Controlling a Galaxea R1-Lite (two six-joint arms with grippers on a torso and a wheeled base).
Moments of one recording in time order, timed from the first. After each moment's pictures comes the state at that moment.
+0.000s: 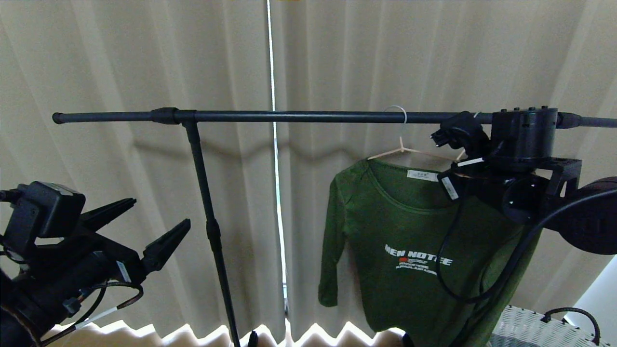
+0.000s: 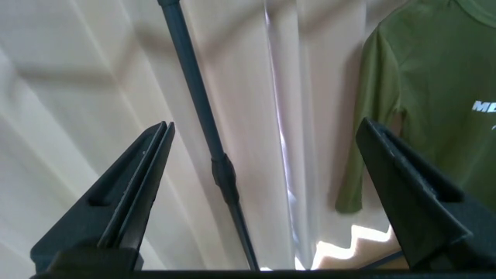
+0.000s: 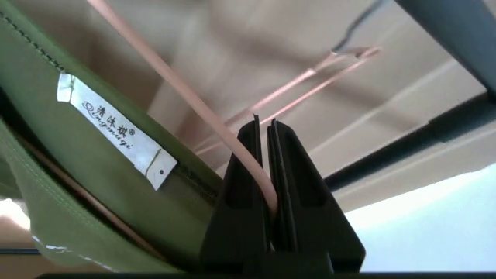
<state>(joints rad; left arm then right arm) -0.21 1.36 -0.18 -1.15 -0.10 0.19 0.39 1.74 -1.01 -0.40 -0.62 -0.36</state>
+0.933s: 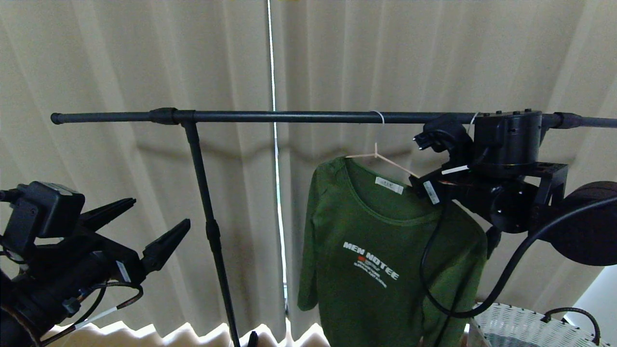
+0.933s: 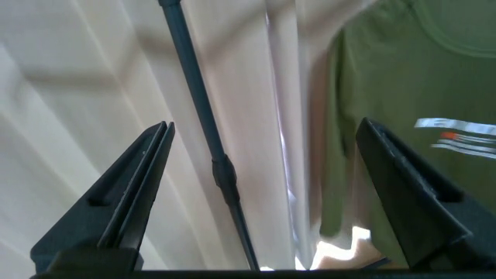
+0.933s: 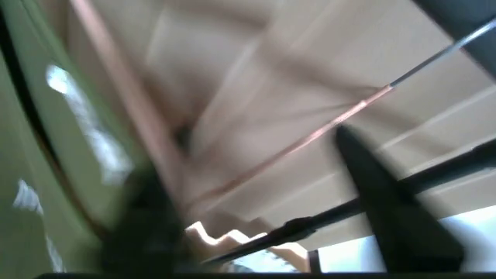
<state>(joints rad) -0.21 1.36 -0.18 -1.15 -0.10 0.19 0.48 1.74 -1.01 -0.40 -0.60 -0.30</state>
